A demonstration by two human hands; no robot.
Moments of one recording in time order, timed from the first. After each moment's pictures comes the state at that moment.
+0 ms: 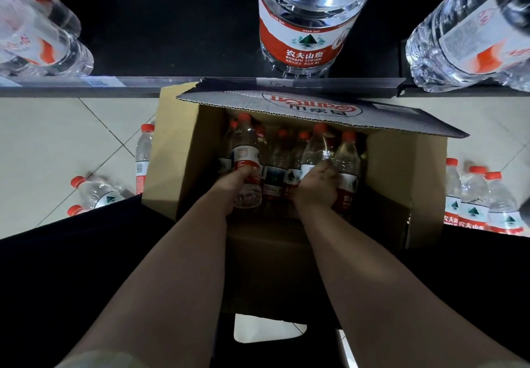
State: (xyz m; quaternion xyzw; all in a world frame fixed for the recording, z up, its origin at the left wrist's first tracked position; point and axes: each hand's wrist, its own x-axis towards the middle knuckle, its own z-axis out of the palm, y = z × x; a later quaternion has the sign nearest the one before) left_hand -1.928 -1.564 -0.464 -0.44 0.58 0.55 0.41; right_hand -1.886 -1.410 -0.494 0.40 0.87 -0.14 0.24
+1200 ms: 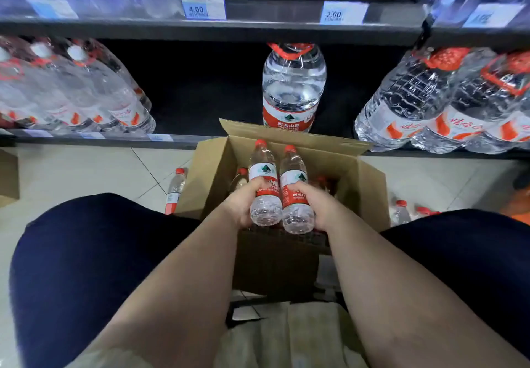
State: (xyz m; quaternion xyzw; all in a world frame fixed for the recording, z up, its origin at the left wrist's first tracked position) left_hand -1.878 -1.538 -0.288 -0.31 0.46 0.74 0.38; right_hand -1.854 -1.376 -0.306 0.39 0.50 -0.72 0.27
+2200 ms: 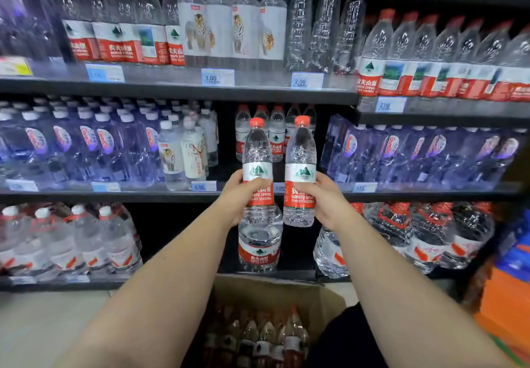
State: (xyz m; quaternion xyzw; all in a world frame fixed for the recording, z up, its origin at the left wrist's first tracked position) left_hand -1.964 -1.499 -0.014 0.04 0.62 0.76 0.18; right_hand -1.907 -1.308 -0.009 0.08 0.63 -0.77 -0.04
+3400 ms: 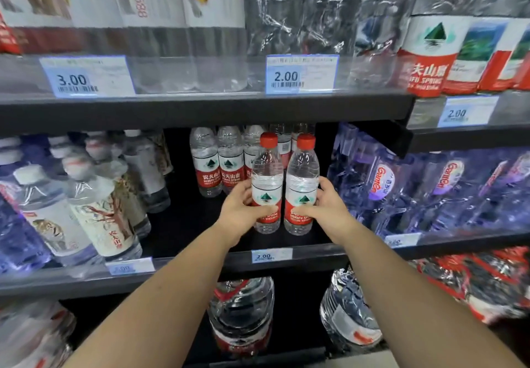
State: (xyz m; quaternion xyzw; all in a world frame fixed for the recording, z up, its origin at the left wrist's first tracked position) left_hand -2.212 -1.367 -0.095 0.10 0.73 0.67 0.11; right_hand -2.150 -1.180 -0.087 0.09 0.72 -0.68 -0.08
